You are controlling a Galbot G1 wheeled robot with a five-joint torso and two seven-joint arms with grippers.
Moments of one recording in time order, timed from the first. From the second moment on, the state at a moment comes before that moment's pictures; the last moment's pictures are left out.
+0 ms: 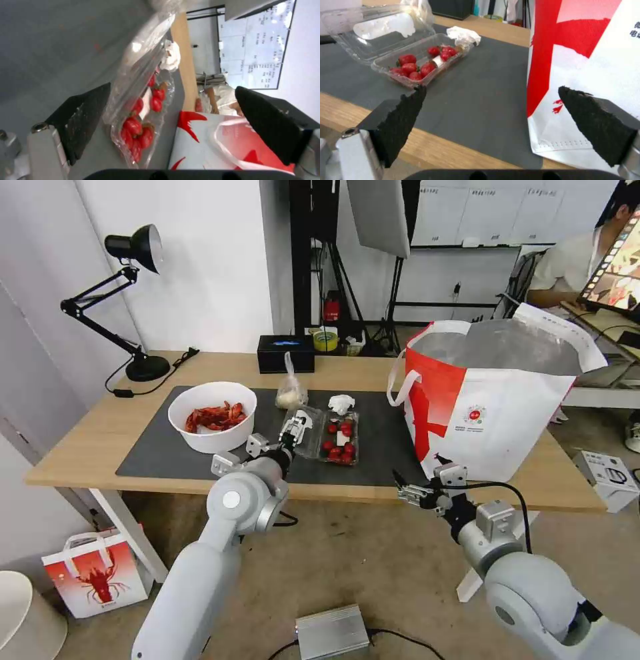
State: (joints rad) left arm 0.91 -1.36 -0.18 -1.97 -1.65 0.02 -0.81; right arm -1.34 0.82 0.29 2.23 0.54 -0.35 0.31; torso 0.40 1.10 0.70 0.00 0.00
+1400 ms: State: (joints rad) left arm 0.87 -1.31 -0.09 -2.01 -1.64 0.03 -0.73; right arm -1.33 0.83 0.30 2.23 0.56 -0.35 0.31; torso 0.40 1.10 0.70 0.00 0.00
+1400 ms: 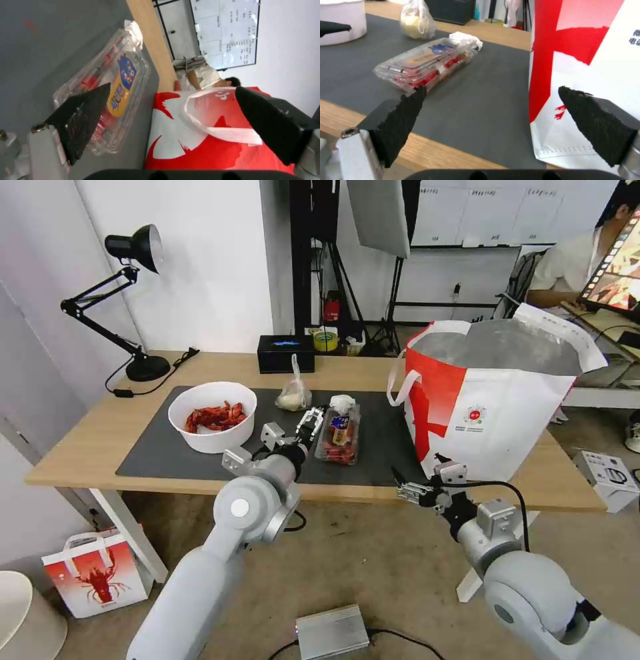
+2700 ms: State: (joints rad) left arm 0.40 -1.01 0.45 -1.67 -1.10 0.18 -0.29; right arm -1.34 0.80 0.32 2.26 0.62 -0.35 0.32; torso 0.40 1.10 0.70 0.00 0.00
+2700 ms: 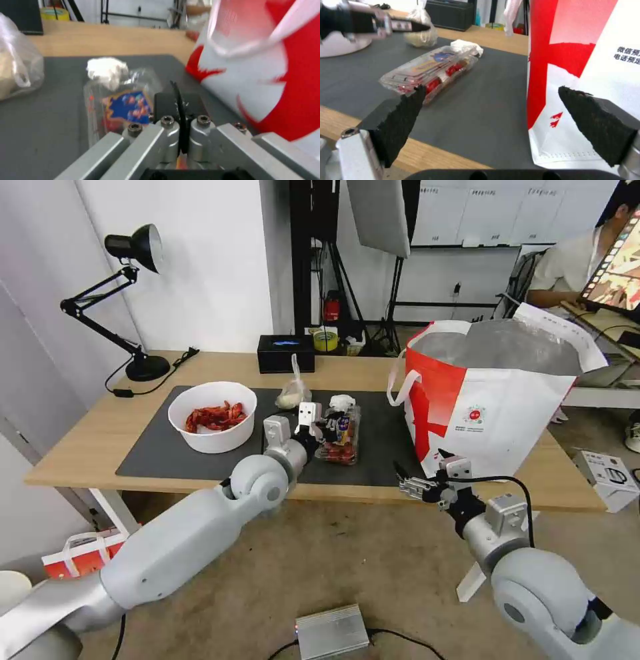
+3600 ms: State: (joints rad) left arm 0.32 -0.96 0.56 -1.62 -1.06 0.30 -0.23; right arm -1.28 0.79 0.34 2.28 1.07 -0.36 0.42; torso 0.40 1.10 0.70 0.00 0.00
